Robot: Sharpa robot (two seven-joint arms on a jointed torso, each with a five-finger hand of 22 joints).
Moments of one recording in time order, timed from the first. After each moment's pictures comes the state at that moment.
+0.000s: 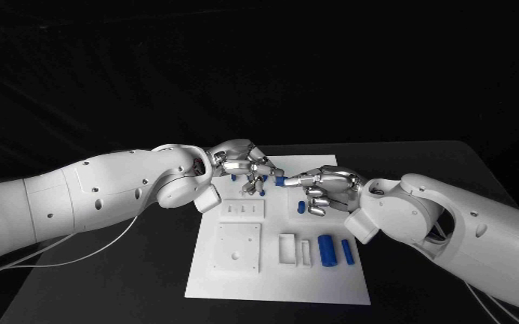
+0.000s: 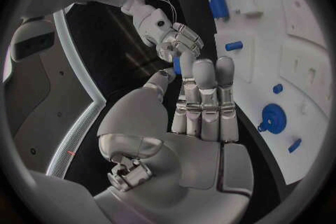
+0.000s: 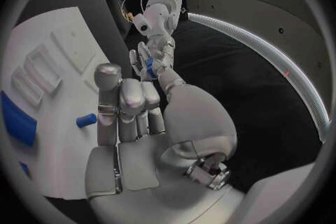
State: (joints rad) left arm 1.36 -0.80 -0.16 1.44 -0.56 0.08 0.22; left_hand 1.15 0.03 0.17 -0.13 0.61 1.20 0.03 0.06 0.62 1.48 -0.05 0.51 0.17 1.42 -0.12 0.87 0.63 0.04 1.08 -0.14 0.93 0.74; right arm 1.01 -0.74 0.25 1.55 -0.26 0.00 -0.24; right_hand 1.26 0.04 0.17 -0.21 0.29 1.18 0.06 0.06 0.13 1.29 -0.02 1.13 1.26 1.45 -0.08 1.07 1.15 0.08 1.46 -0.10 0.63 1.31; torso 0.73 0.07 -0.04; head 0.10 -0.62
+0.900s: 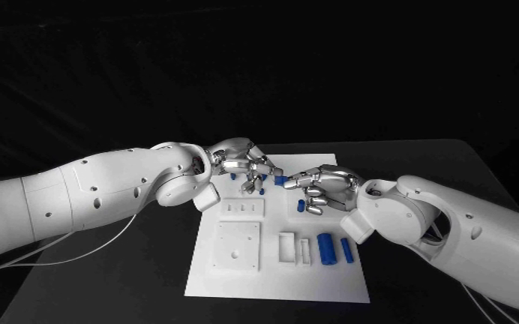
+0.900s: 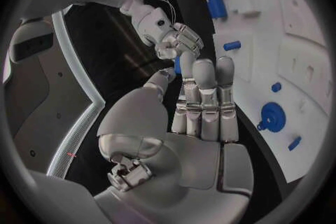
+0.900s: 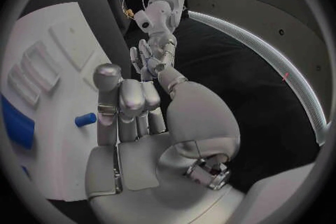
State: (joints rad) left arm 1.36 -0.80 -0.15 1.44 -0.57 0.08 0.21; left_hand 1.15 0.03 0.18 -0.12 0.59 1.20 0.03 0.06 0.61 1.48 -0.05 0.51 0.17 1.42 -0.12 0.87 0.63 0.04 1.08 -0.14 0.93 0.74; right arm 1.00 -0.73 0.25 1.56 -0.28 -0.05 -0.21; right_hand 1.22 0.03 0.36 -0.25 0.32 1.22 0.06 0.06 0.17 1.31 -0.03 1.13 1.27 1.45 -0.09 1.07 1.15 0.08 1.46 -0.11 0.64 1.31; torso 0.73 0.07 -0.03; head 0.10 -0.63
